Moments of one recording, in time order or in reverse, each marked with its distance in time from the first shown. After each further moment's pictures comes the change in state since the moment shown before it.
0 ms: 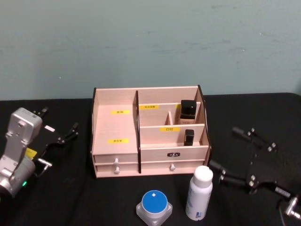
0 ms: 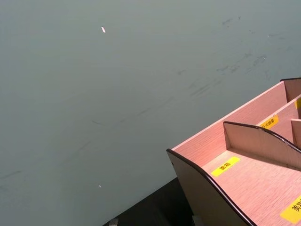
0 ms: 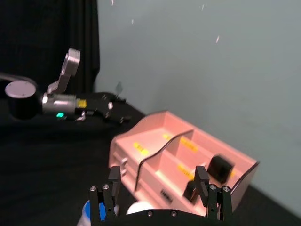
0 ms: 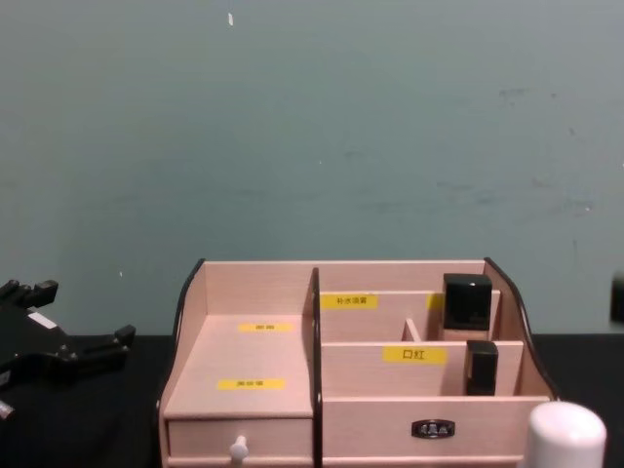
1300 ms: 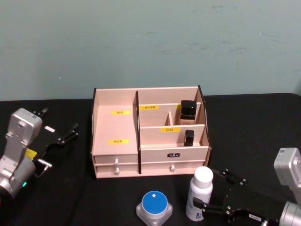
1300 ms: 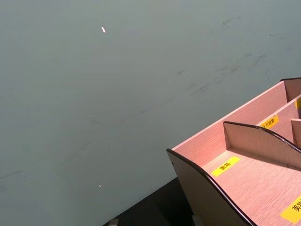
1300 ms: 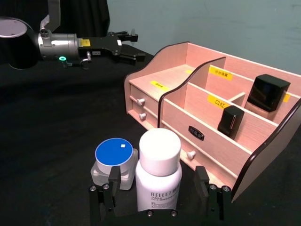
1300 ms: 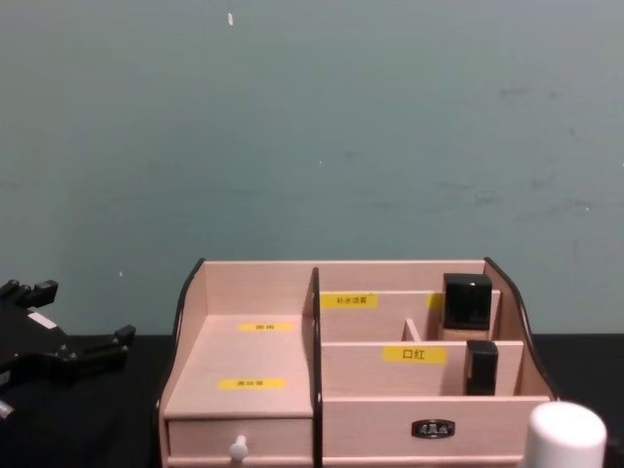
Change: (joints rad) left arm 0.000 0.000 0.000 0.000 0.000 0.000 0.000; right arm 0.133 -0.181 -0.136 0.265 -0.086 0.135 0.171
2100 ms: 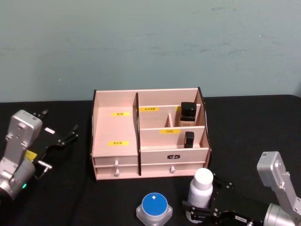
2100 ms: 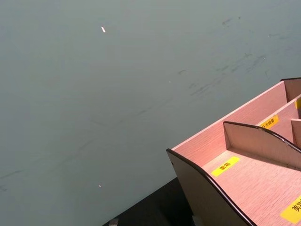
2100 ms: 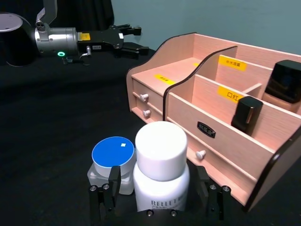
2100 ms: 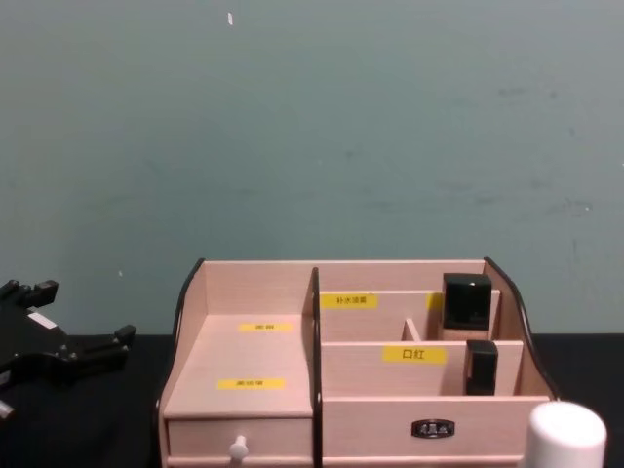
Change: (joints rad) left arm 0.000 0.000 0.000 0.000 0.000 0.000 0.000; right arm 0.085 -0.088 -0.055 0.129 -0.026 -0.017 0.058
